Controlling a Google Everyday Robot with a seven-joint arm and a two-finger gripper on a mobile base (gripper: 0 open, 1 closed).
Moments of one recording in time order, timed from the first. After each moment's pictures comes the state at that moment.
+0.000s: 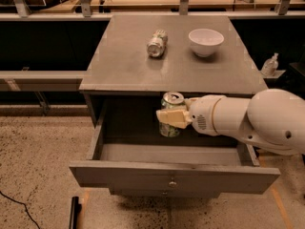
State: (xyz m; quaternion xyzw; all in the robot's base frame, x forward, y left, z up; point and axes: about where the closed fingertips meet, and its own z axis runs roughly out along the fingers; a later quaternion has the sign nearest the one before) arm 0.531 -0.060 0.836 -0.27 0.81 0.23 0.46
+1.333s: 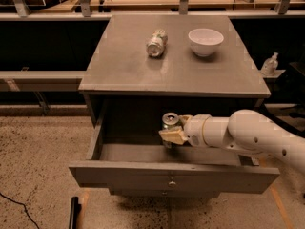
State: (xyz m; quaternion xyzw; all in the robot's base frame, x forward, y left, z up) arm 0.570 -0.066 0.706 -0.37 0.79 0.23 0.44
